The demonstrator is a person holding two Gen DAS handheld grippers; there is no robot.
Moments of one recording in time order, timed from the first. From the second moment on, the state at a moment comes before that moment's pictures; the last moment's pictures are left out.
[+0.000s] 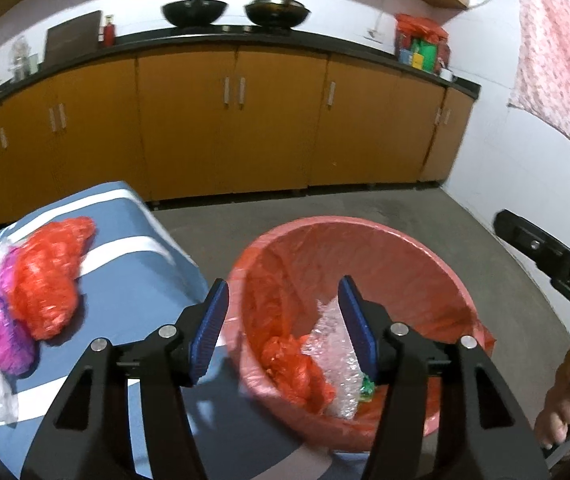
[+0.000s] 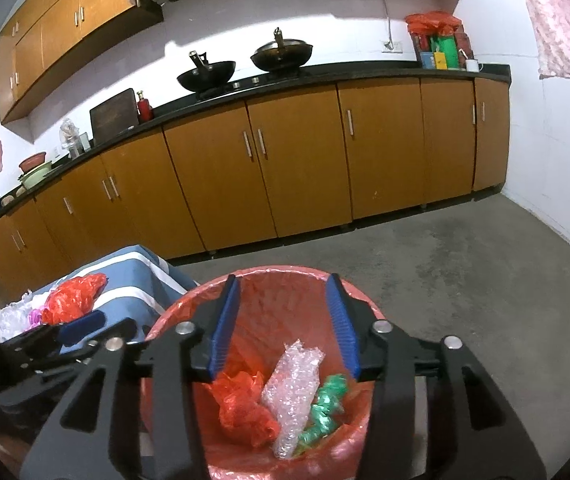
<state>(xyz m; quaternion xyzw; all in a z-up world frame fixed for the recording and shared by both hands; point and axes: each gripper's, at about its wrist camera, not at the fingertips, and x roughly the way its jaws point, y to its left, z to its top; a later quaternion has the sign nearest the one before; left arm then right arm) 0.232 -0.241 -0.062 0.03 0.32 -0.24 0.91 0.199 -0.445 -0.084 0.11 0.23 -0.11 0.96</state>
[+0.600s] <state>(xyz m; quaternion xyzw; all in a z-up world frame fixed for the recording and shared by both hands) 0.169 -0.038 -0.044 0.02 0.25 -0.04 0.97 0.208 -0.310 -0.055 0.02 0.21 -0.01 0.98</state>
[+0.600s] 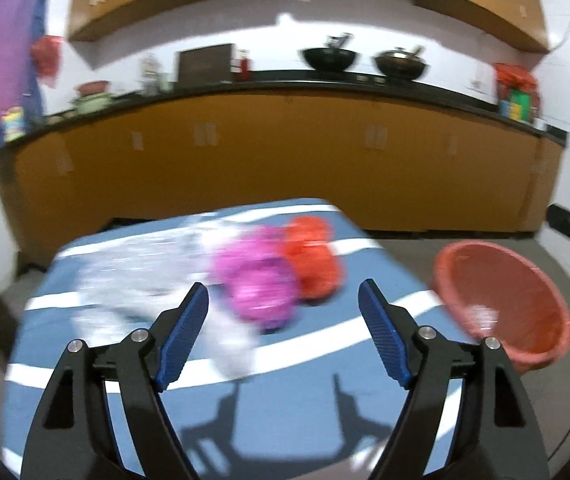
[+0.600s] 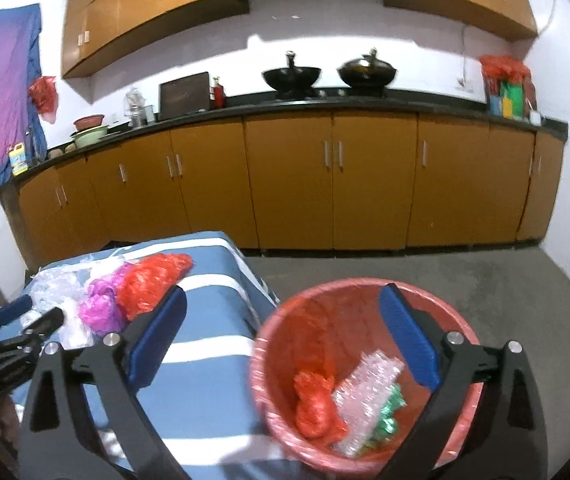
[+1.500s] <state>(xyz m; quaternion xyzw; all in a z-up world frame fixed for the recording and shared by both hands) 0.207 0.126 -0.091 -0.05 0.30 0.09 0.95 0.372 -0.146 -0.123 0.03 0.35 0.06 0.93</state>
